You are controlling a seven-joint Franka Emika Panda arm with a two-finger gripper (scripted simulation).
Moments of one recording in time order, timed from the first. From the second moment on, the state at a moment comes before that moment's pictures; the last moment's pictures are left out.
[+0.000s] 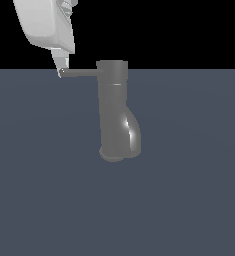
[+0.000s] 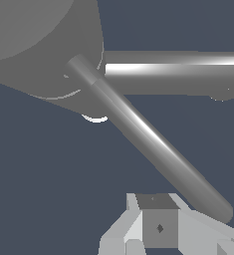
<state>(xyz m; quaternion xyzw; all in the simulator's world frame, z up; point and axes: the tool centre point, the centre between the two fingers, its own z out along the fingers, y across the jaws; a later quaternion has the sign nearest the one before) -0.112 0.110 0.285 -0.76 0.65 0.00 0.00</state>
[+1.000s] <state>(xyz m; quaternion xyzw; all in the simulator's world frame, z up) -0.152 0.044 0.285 -0.76 0.65 0.00 0.00</state>
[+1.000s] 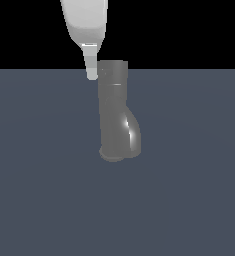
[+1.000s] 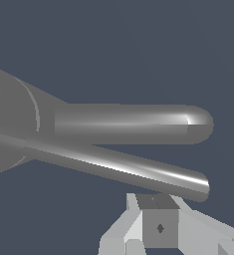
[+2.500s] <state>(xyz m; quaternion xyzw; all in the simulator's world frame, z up) -0.117 -0.060 0.285 -0.77 0.64 0.00 0.00</state>
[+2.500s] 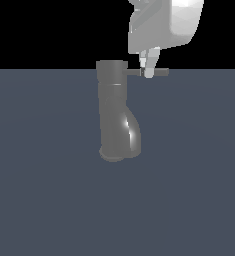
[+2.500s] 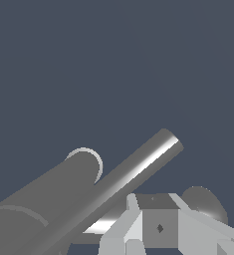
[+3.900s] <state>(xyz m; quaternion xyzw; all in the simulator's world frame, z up) -0.048 -0.101 0.285 -0.77 0.64 0.00 0.00</state>
